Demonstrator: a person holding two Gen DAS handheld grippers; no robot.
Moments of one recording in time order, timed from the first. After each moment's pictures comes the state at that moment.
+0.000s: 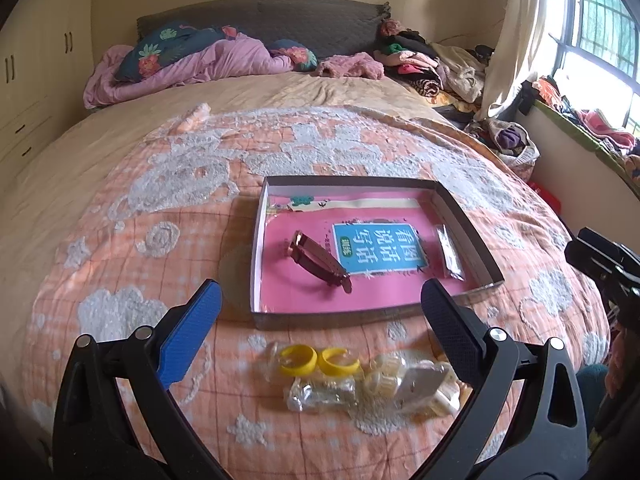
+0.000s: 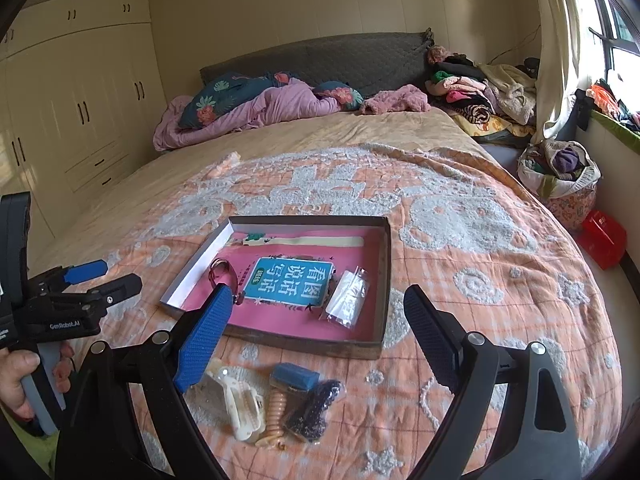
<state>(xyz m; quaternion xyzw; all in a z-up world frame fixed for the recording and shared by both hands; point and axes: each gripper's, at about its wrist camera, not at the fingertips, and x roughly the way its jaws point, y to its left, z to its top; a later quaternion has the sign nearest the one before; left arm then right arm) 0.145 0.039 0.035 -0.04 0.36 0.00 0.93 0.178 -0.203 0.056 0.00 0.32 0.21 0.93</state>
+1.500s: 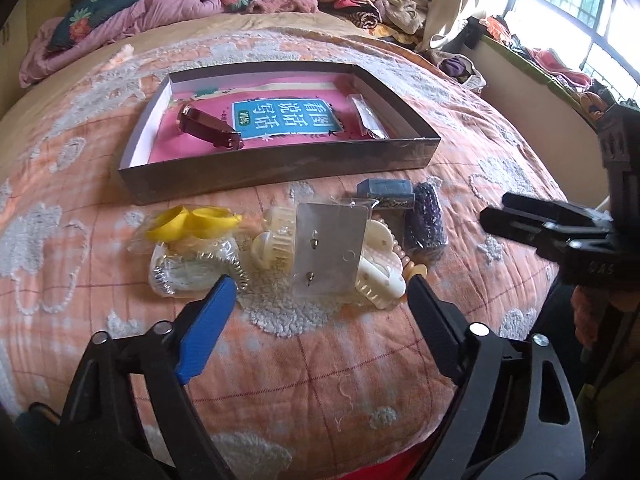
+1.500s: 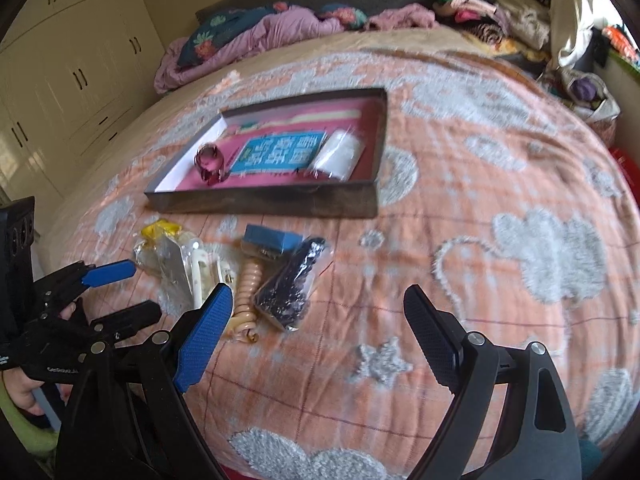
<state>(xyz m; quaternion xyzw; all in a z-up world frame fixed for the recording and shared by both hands) 0.107 -0.026 -0.059 -0.03 0.44 -0.11 0.89 0.164 -0.223 -0.049 0.02 0.46 0.24 0.85</state>
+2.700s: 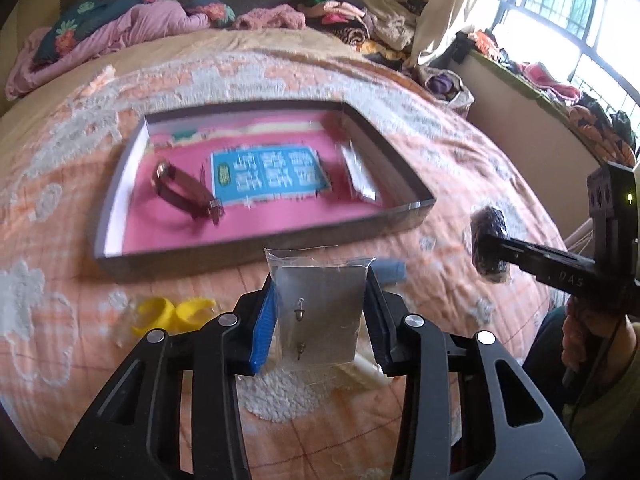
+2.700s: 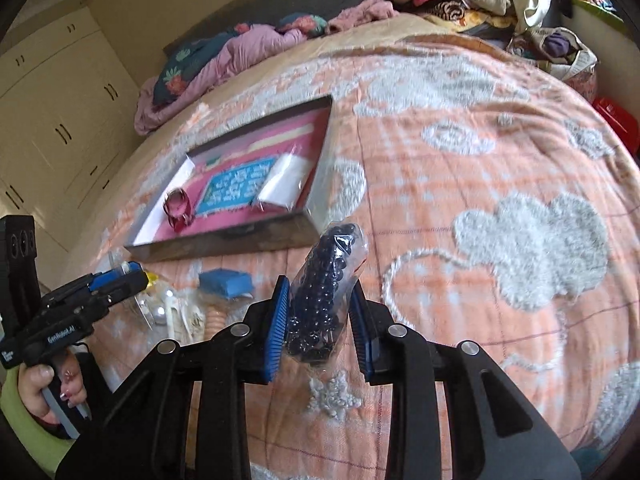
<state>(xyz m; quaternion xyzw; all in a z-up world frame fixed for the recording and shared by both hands) 0.156 -0.027 -0.029 -0.04 0.42 -0.13 0.90 0.192 -0.274 -0.040 0.10 0.44 0.21 0.87</state>
